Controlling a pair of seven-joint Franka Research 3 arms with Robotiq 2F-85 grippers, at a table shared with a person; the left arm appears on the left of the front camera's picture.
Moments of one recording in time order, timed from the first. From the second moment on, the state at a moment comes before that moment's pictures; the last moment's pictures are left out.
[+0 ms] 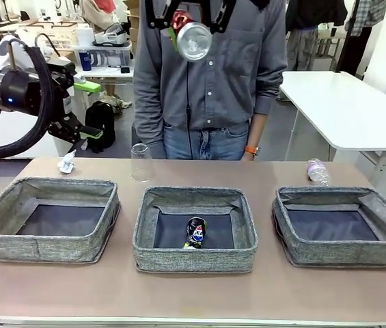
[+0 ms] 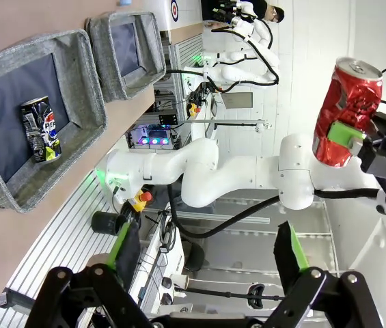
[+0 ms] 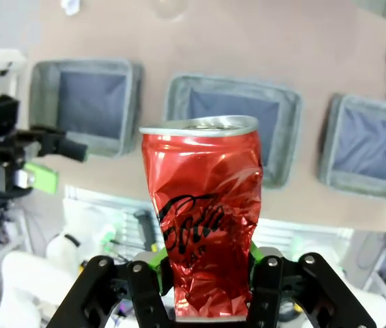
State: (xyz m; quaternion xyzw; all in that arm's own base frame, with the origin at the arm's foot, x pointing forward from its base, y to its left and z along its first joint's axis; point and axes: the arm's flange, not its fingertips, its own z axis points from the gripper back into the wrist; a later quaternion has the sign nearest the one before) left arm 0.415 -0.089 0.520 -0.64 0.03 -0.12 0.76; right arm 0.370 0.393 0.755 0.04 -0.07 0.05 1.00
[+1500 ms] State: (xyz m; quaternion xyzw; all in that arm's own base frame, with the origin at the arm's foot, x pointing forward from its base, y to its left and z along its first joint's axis) left arm 0.415 -0.089 0.520 -0.64 0.03 -0.12 0.76; right arm 0.376 0.388 0.759 0.03 -0.06 0.05 1.00
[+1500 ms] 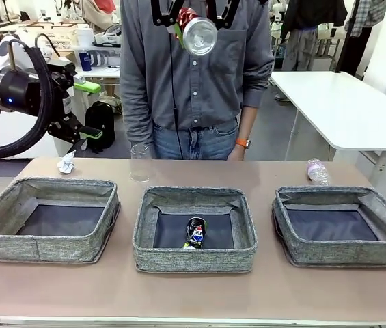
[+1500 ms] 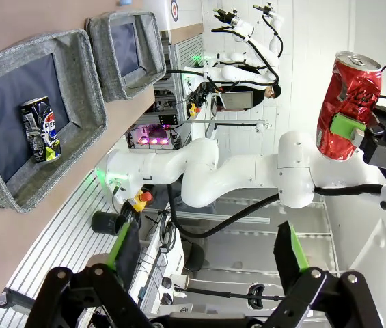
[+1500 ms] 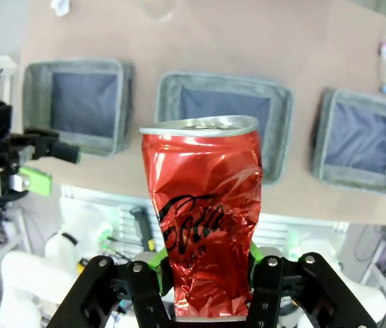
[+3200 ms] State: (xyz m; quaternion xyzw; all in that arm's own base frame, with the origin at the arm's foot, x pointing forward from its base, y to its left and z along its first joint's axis) left arm 0.415 -0.089 0.520 -0.64 0.03 -0.12 0.76; right arm 0.376 0.388 0.759 0.03 -0.06 0.05 1.00
